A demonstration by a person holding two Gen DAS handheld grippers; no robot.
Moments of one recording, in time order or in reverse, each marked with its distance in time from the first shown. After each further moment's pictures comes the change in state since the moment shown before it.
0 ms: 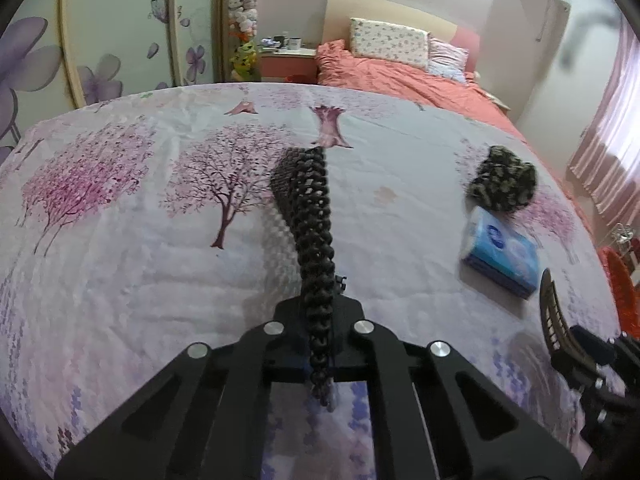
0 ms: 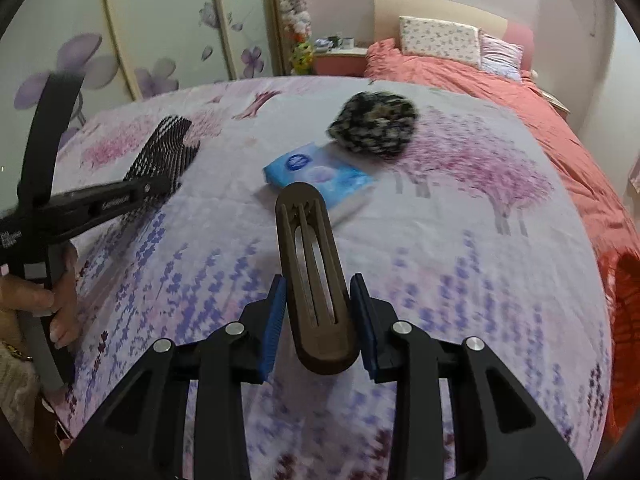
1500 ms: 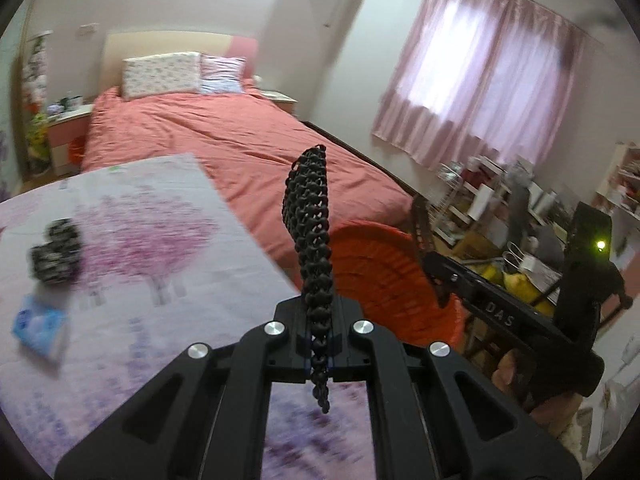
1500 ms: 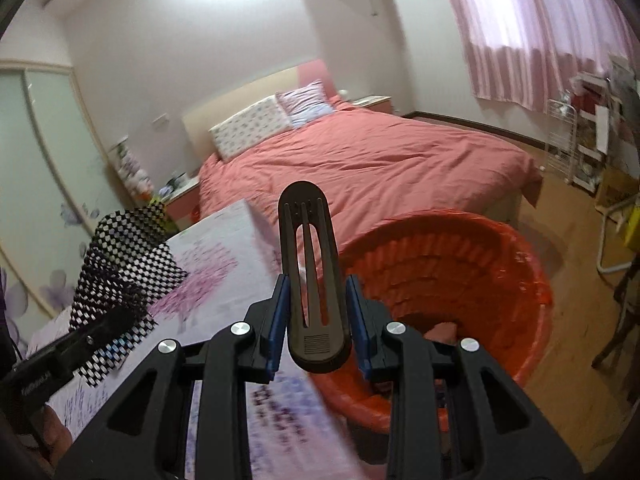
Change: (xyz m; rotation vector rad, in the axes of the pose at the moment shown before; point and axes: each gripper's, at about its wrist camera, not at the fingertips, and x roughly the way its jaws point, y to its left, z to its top) left arm -0.074 -0.345 -0.022 0.376 -0.055 -0.627; right arm -0.145 -0.266 -0.067 0.610 -0.368 -0.294
